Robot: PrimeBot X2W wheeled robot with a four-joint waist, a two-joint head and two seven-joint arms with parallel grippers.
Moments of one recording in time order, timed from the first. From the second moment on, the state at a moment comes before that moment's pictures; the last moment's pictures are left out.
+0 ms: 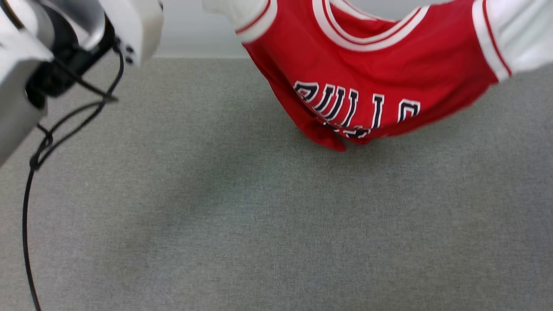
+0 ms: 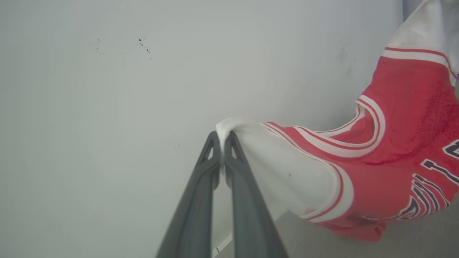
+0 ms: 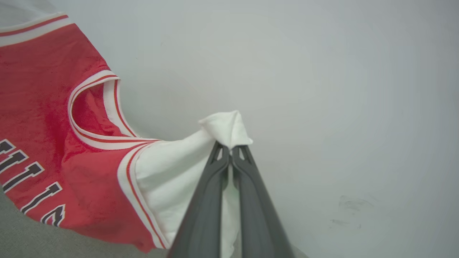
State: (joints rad) left arm -1.41 0.78 -1.06 0.12 -0.87 0.00 0.15; right arm -0.93 -0.92 0.47 0.05 0.79 0.13 0.34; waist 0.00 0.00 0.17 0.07
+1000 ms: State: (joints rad) left arm -1.97 0.52 -0.94 0.80 -0.75 -0.10 -0.08; right arm -1.91 -0.56 0.68 0.72 0.41 0.13 0.17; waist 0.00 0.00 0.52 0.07
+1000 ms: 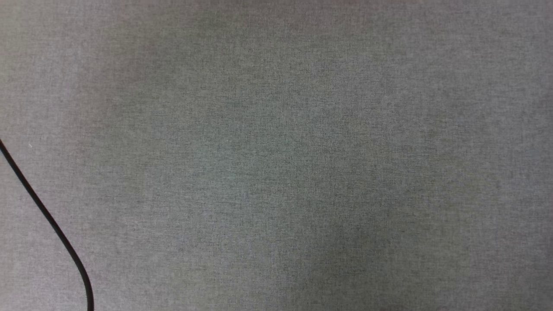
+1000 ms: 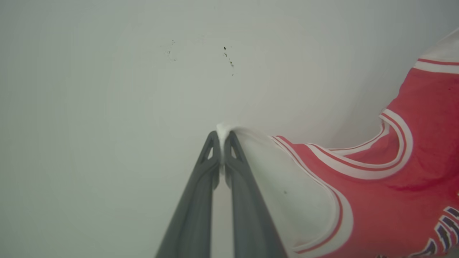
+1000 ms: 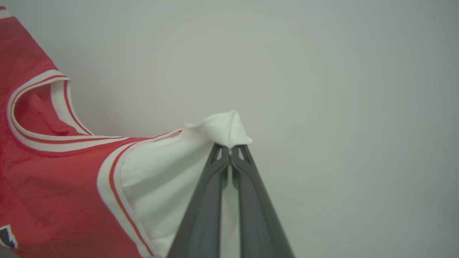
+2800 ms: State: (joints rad) left arm -0.18 0.73 -0.94 0.38 -1.06 0.12 -0.26; right arm -0.21 -0.76 0.85 0.54 0.92 0.13 -0.21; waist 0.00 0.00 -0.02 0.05
